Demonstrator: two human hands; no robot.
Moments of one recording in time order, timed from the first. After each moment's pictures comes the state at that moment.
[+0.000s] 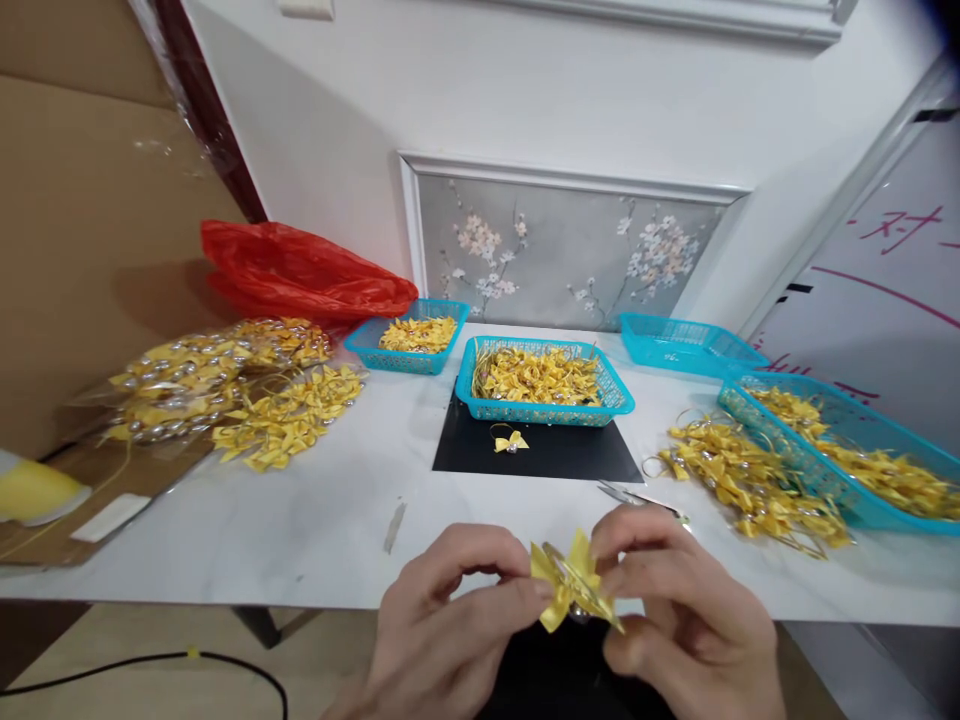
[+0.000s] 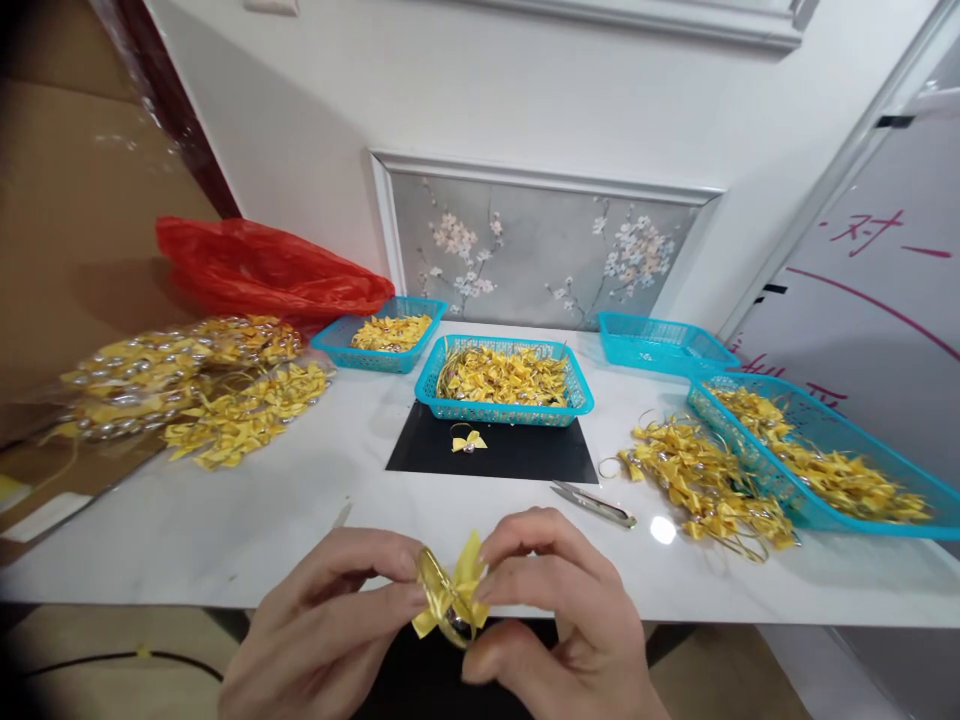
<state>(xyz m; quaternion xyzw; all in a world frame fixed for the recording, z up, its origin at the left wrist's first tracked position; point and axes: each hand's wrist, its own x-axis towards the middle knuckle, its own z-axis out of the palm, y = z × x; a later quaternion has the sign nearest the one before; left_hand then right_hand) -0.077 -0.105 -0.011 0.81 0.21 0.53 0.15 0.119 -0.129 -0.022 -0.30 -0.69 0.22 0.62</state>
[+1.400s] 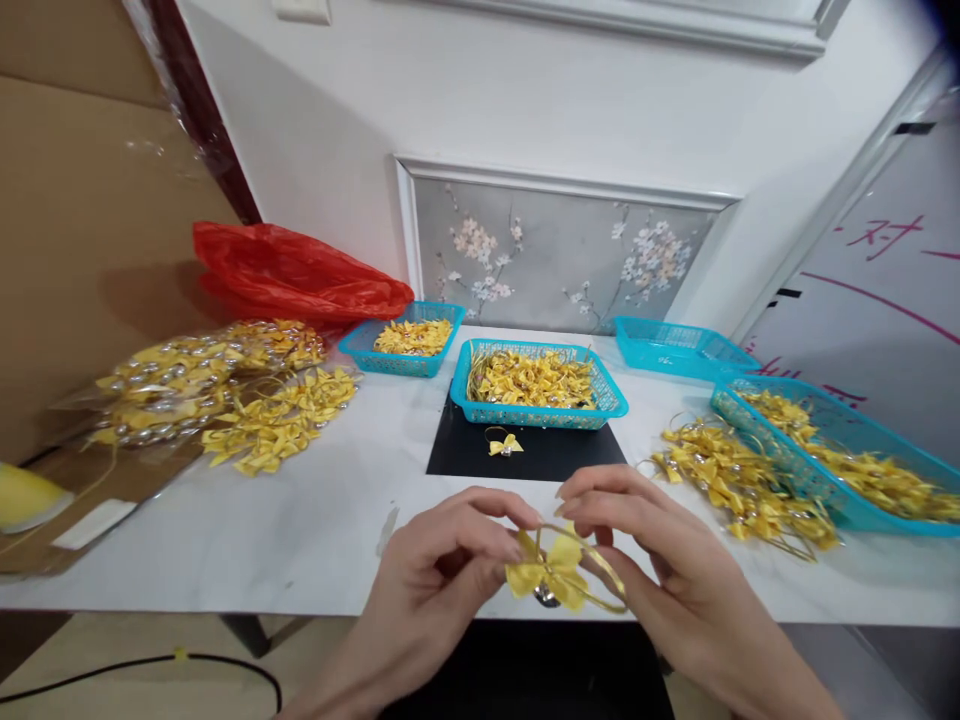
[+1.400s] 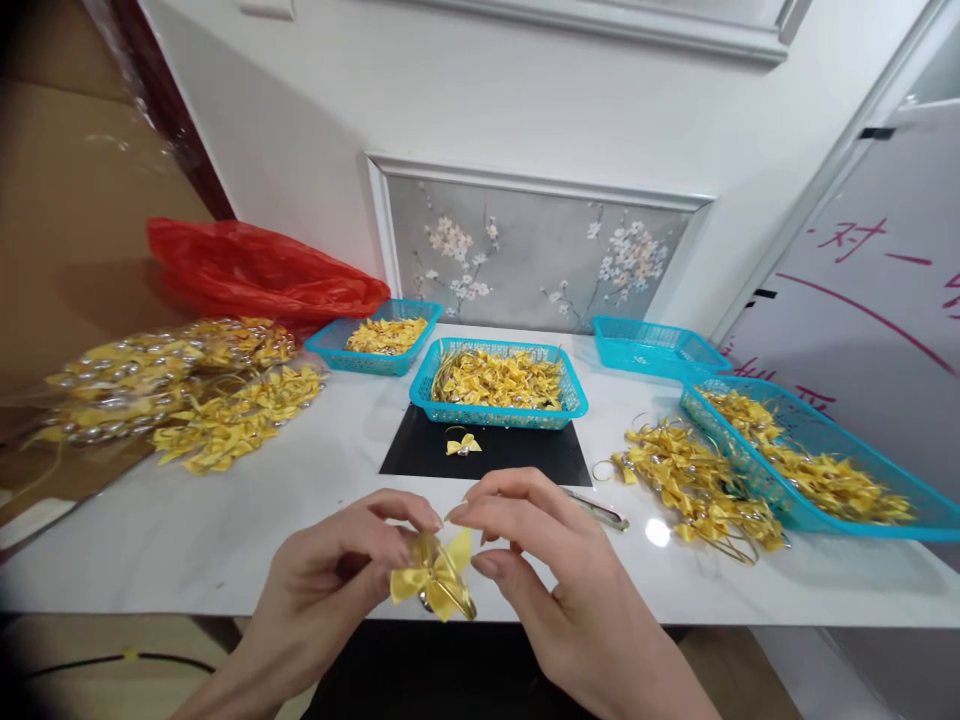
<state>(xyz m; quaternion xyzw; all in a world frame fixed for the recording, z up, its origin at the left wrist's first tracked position) -0.076 -0.084 -0.013 0.67 0.20 0.50 0.51 0.134 -0.115 0.000 -0.38 -0.77 0.24 0.45</state>
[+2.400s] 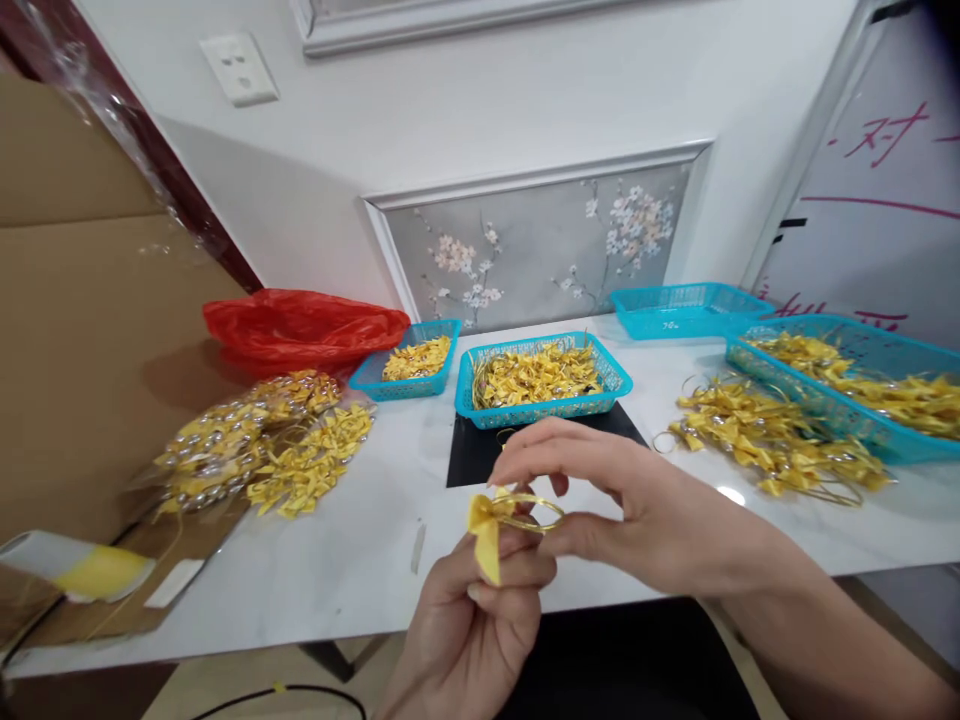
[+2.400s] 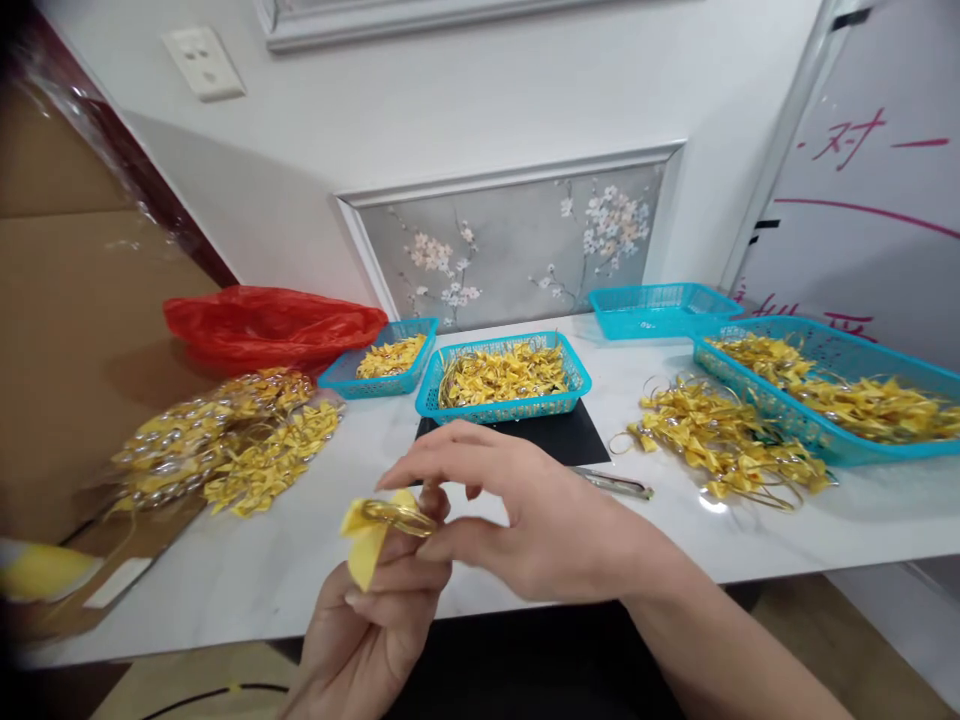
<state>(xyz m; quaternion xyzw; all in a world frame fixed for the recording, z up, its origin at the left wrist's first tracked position) -0.055 -0.100 0.008 -0.01 0.08 0.40 0.91 0.123 -0.087 0.042 -0.26 -0.79 0.34 0.45</state>
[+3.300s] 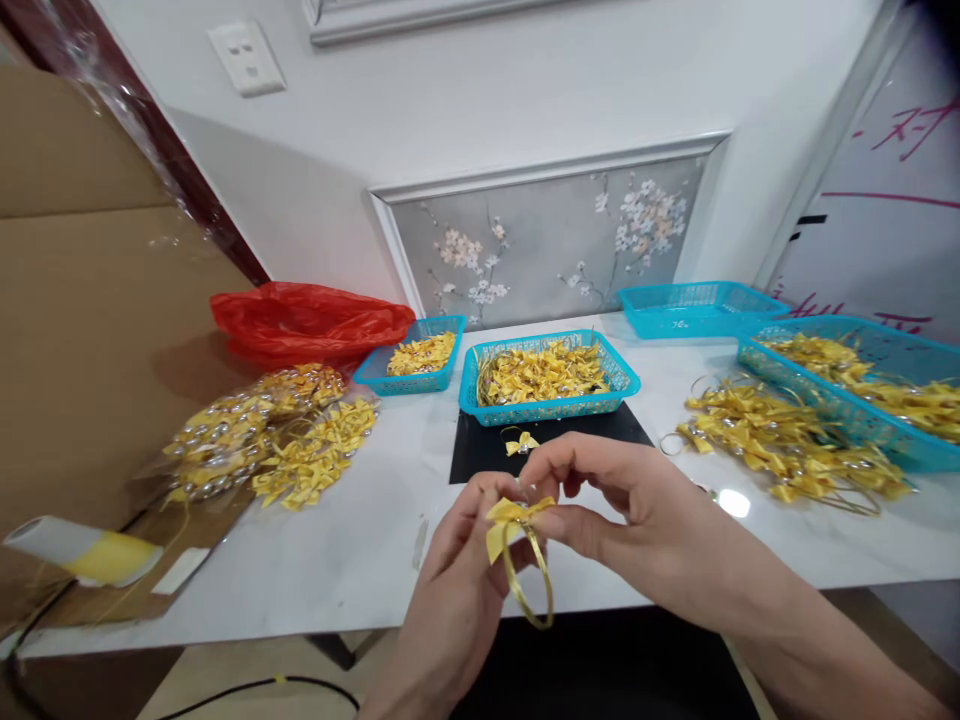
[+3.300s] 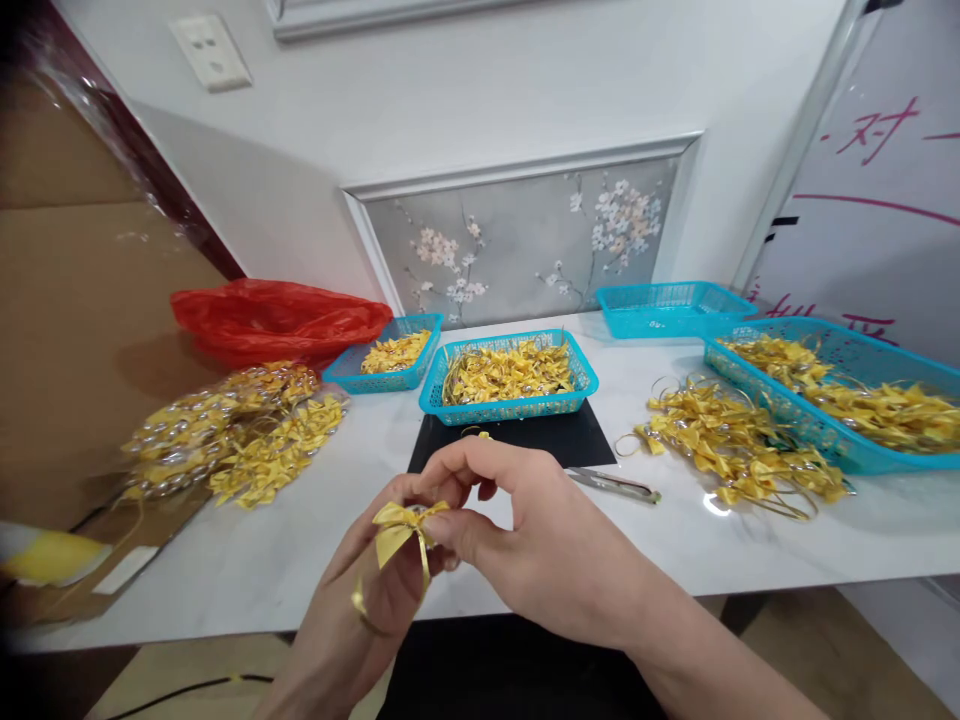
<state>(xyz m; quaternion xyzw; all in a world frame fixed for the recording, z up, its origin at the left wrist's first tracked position) -0.056 -0.088 0.001 0.42 0.28 0.51 0.70 0.113 -0.097 0.034 -0.36 -0.69 0.40 0.47</state>
